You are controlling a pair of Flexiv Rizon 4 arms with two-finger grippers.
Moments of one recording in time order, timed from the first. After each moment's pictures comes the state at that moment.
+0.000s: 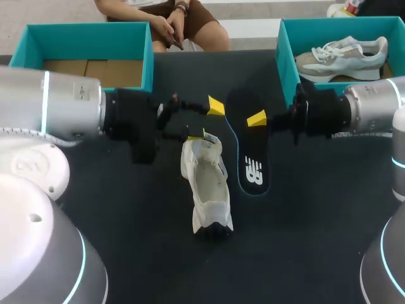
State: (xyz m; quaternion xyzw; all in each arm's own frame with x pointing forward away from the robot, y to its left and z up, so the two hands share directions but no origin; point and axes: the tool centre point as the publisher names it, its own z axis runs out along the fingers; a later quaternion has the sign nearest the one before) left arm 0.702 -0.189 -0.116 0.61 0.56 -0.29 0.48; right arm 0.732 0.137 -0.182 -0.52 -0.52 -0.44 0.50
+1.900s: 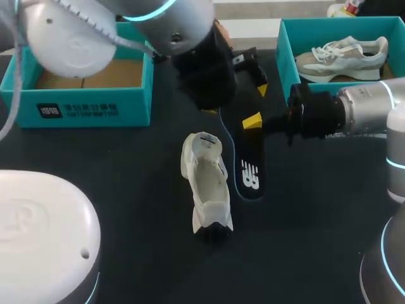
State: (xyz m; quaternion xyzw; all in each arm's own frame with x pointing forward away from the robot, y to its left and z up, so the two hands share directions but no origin) left arm 0.725 -0.237 -0.093 0.66 0.72 -0.09 0.22; right arm 0.729 0.145 -0.186 -0.50 -0.54 -0.46 0.50
